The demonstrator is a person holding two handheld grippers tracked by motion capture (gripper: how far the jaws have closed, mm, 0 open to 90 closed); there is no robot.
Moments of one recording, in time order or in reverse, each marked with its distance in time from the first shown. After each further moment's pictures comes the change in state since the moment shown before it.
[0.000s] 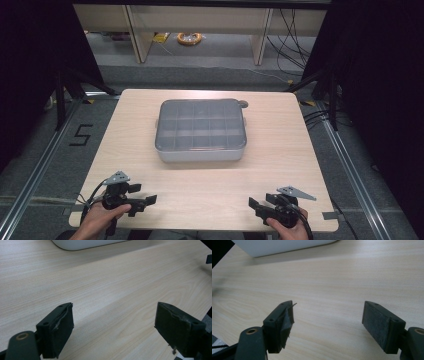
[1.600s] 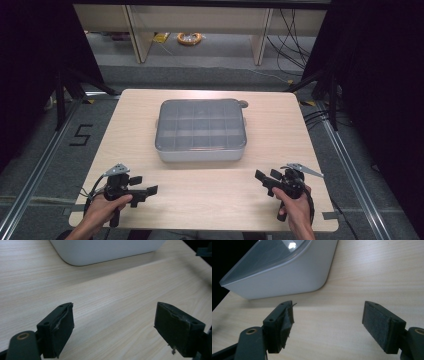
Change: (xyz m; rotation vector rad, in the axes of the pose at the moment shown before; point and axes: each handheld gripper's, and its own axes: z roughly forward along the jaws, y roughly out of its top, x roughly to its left) left arm 0.011 0.019 0.008 -0.045 -0.015 -0.049; right arm -0.039 0.054 0.023 -0.134 0.036 0.087
